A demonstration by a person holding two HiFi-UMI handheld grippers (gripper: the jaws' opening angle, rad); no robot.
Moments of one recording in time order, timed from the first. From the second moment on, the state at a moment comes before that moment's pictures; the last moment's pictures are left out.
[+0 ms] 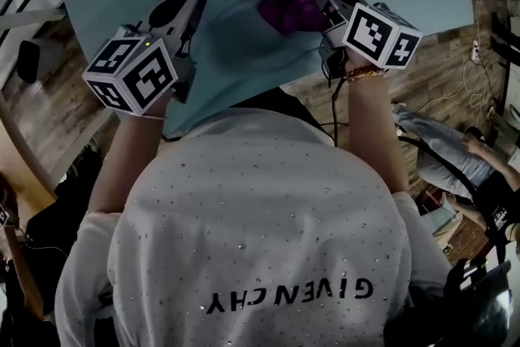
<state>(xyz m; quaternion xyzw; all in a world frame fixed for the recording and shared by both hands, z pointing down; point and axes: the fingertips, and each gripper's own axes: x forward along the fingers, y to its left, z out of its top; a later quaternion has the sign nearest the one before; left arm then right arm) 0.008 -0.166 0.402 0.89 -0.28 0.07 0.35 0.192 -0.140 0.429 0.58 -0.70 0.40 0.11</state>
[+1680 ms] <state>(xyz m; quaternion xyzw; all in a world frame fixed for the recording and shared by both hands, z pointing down) -0.003 -0.170 0.402 0.89 -0.25 0.05 0.37 0.159 -0.146 0.429 0.62 -0.70 0.34 0.13</state>
